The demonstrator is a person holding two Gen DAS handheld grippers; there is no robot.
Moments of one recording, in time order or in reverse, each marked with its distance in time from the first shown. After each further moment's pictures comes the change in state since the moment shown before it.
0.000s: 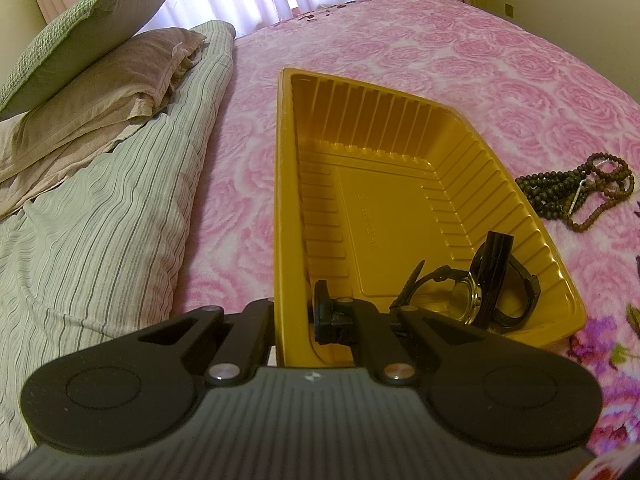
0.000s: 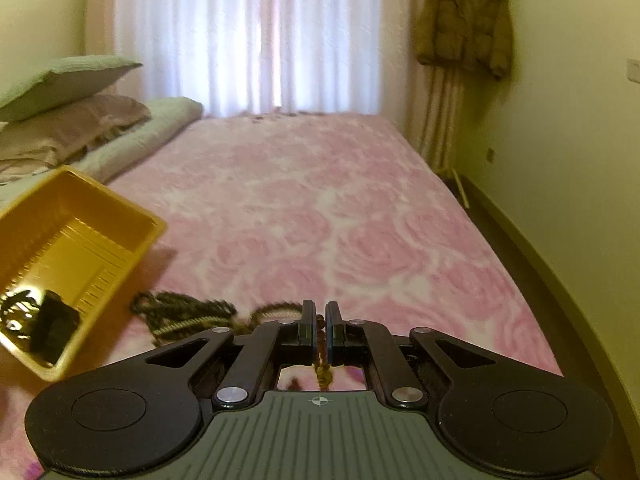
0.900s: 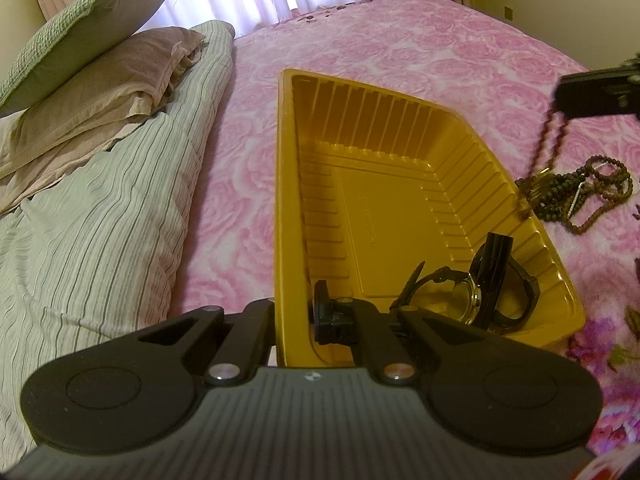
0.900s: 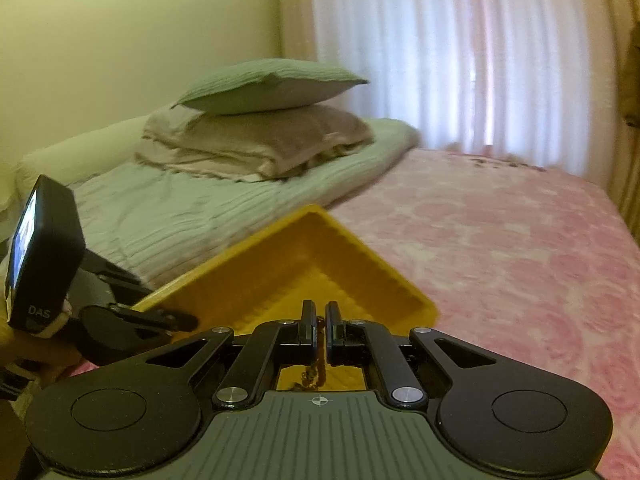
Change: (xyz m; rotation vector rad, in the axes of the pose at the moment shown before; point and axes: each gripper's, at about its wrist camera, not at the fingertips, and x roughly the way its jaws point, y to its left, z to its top) left arm 0.000 -0.002 0.000 -0.001 -0.004 -0.001; right arm 0.039 0.165 0.065 -0.231 -0.027 0.557
